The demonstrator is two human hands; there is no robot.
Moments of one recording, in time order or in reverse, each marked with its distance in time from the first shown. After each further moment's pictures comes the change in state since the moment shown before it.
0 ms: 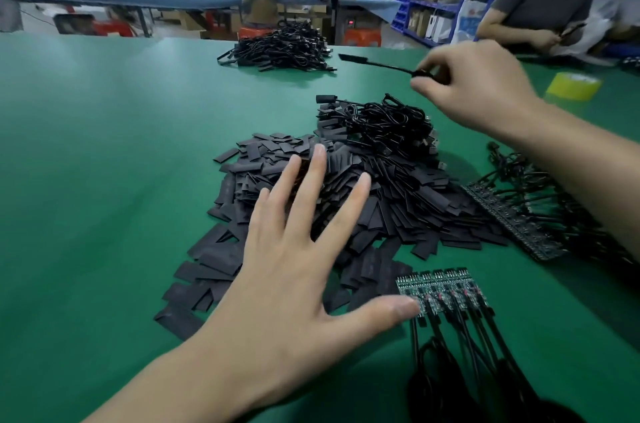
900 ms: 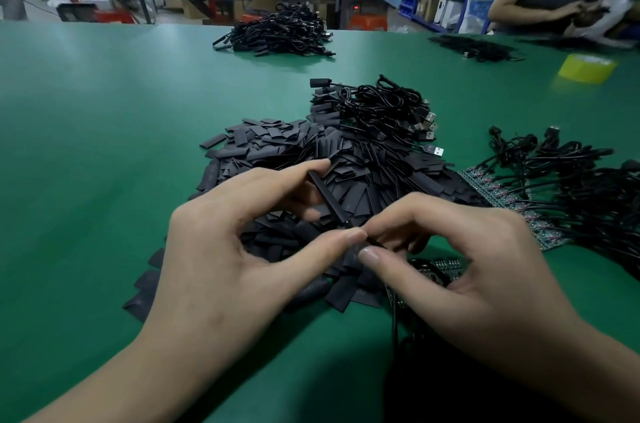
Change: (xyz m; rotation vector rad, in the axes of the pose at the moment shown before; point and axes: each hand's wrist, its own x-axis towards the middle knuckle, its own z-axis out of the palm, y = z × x) left_hand 0.009 0.007 -0.015 -0.419 0.353 -0.079; right_hand -0.180 -0.071 -0.014 0.669 -0.063 -0.207
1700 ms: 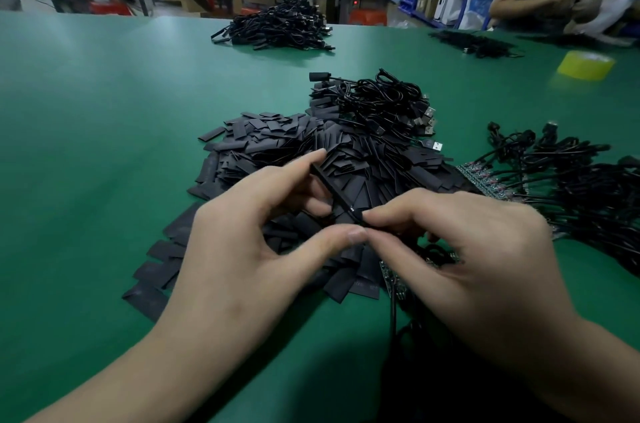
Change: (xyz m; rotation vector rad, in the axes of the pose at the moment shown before) left_hand -0.004 -0.004 0.011 -0.063 -0.052 -0.084; right_hand -0.002 0.003 0.005 -0.279 0.210 -0.154
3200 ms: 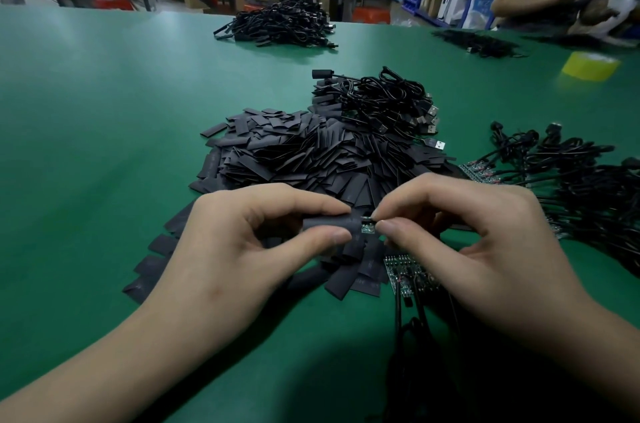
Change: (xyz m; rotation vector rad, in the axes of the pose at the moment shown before) left_hand 0.000 -0.006 -0.011 -0.055 -0.125 -0.083; right_hand 0.006 0.013 -0.007 0.298 -0.189 0.140
